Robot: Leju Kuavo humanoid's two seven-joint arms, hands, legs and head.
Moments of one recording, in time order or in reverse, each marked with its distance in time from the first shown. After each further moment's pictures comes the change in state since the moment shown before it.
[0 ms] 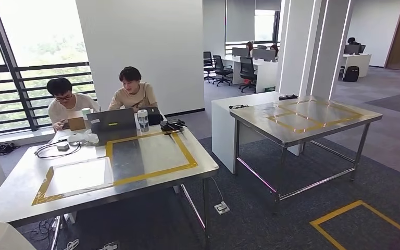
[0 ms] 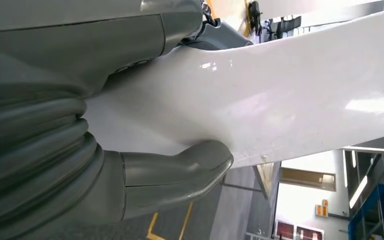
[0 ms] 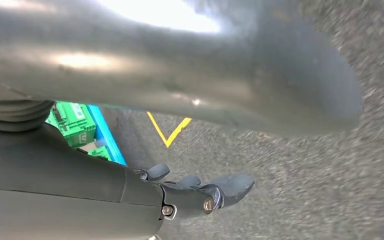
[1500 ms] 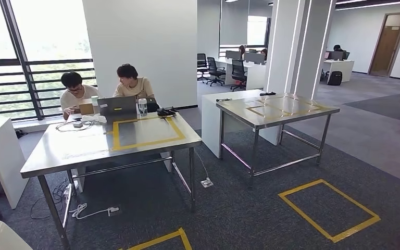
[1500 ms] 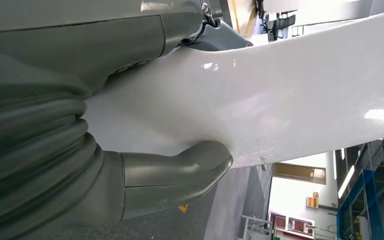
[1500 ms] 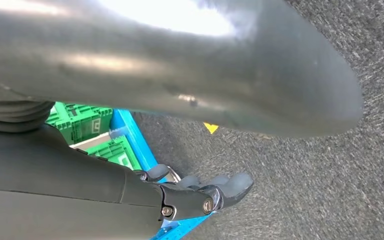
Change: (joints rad) left arm 0.023 -0.021 0.041 -0.062 -0.003 0.002 0.040; right arm -0.009 0.004 0.025 0.000 -0.002 -0.003 0.020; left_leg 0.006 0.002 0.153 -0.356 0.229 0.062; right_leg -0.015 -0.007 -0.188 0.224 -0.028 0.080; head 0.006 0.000
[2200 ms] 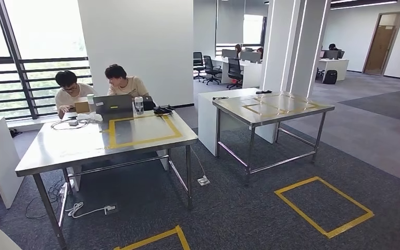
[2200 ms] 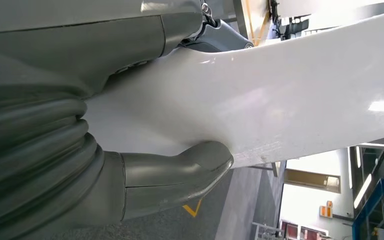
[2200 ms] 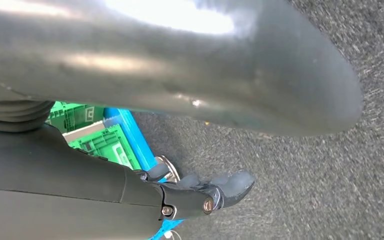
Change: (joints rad) left arm 0.030 -0.013 0.038 -0.022 -0.028 -0.009 0.031; right arm -0.003 0.004 0.028 0.000 0.032 0.006 -0.020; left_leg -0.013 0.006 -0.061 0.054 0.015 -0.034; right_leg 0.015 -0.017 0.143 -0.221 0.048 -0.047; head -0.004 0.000
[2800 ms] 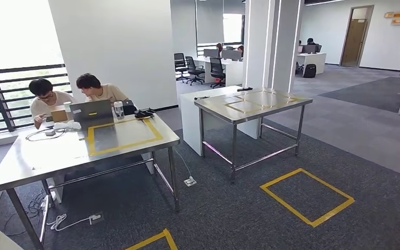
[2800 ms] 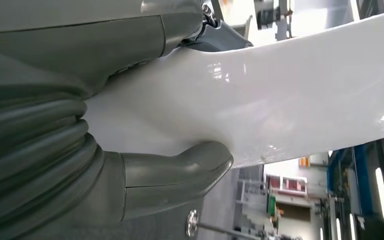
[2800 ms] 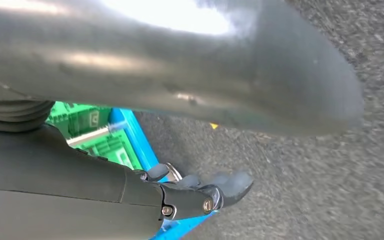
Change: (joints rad) left arm -0.005 0.010 -0.047 -0.009 0.069 -0.033 -0.062; right arm 0.016 0.003 0.013 0.000 0.022 0.007 0.003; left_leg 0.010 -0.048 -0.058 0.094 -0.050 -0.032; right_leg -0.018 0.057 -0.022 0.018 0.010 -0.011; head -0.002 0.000
